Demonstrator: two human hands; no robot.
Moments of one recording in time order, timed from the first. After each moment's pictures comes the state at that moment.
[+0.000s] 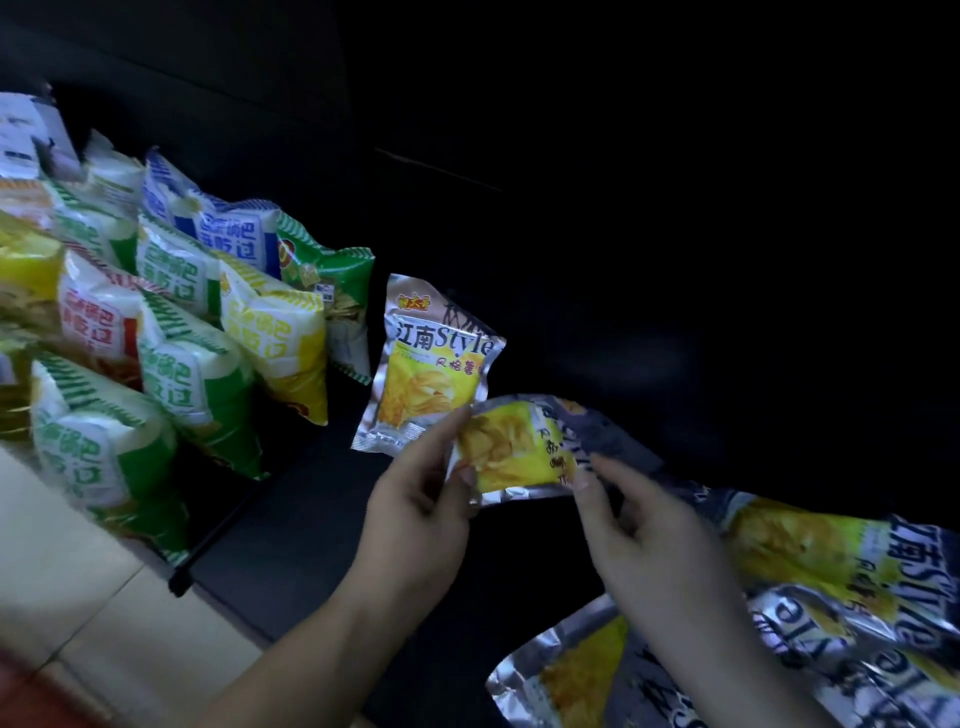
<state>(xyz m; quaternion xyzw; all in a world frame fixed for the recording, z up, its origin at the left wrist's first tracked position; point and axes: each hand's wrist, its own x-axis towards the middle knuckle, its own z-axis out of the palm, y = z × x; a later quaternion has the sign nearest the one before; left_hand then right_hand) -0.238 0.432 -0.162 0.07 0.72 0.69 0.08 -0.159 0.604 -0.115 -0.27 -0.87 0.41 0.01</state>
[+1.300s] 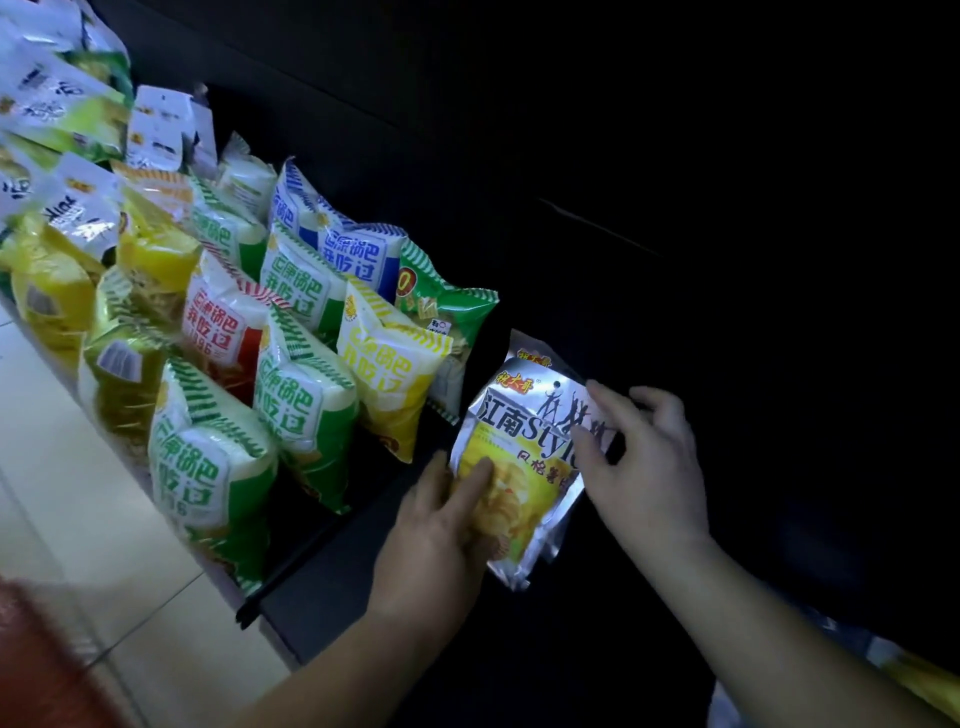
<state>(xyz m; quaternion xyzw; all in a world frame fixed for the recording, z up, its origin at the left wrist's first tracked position) -0.304 0.368 -0.227 0.10 0.93 0.36 0.02 -0.322 0.570 -0.149 -0.13 -0.94 0.27 0.16</state>
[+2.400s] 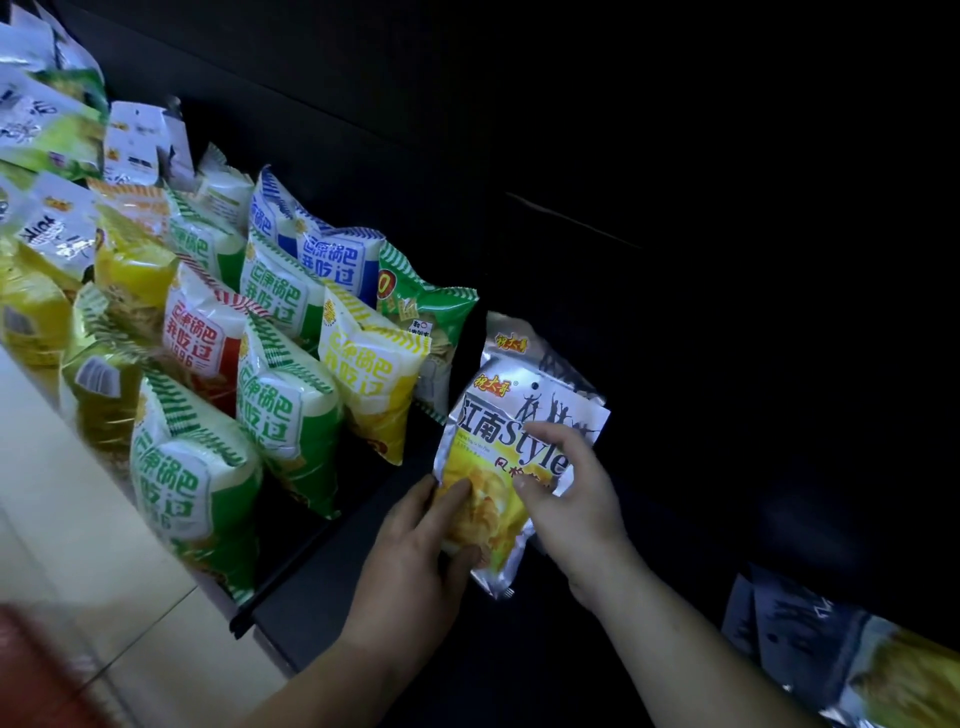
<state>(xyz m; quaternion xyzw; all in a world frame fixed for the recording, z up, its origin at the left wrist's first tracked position) -0.294 0.352 -0.250 0.13 0.91 0.39 -0.03 -0.304 0.530 -0.179 -0.14 -0.77 0.62 0.05</state>
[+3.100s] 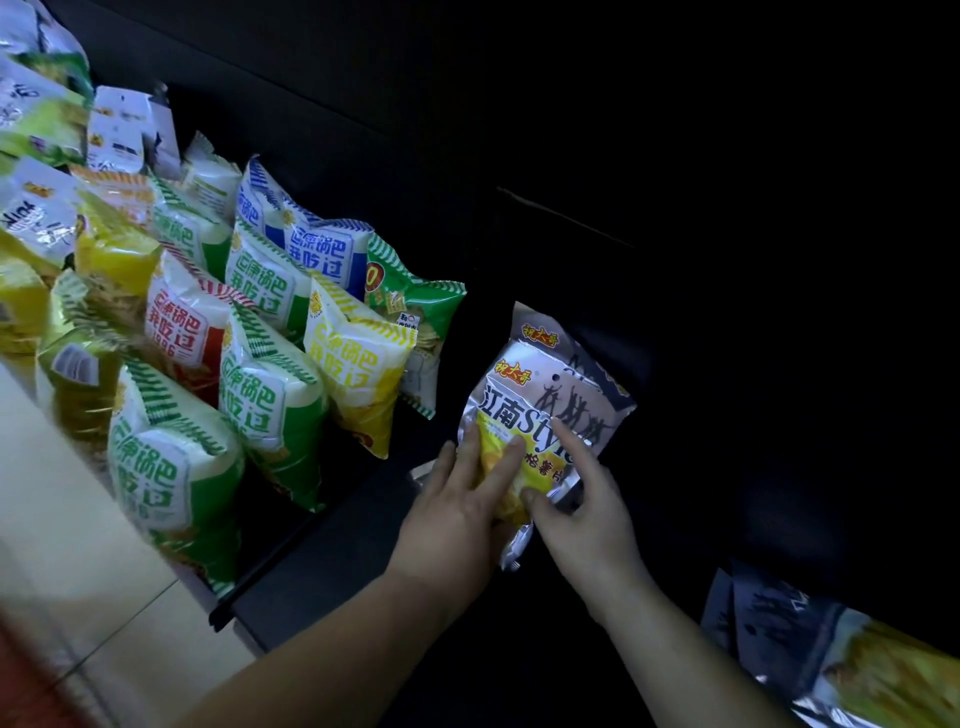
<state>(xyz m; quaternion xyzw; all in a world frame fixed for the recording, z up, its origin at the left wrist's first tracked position) -0.320 0.401 -0.228 0.24 0.94 0.25 0.03 -0.287 0.556 -0.197 -0.15 -0.80 0.58 0.06</state>
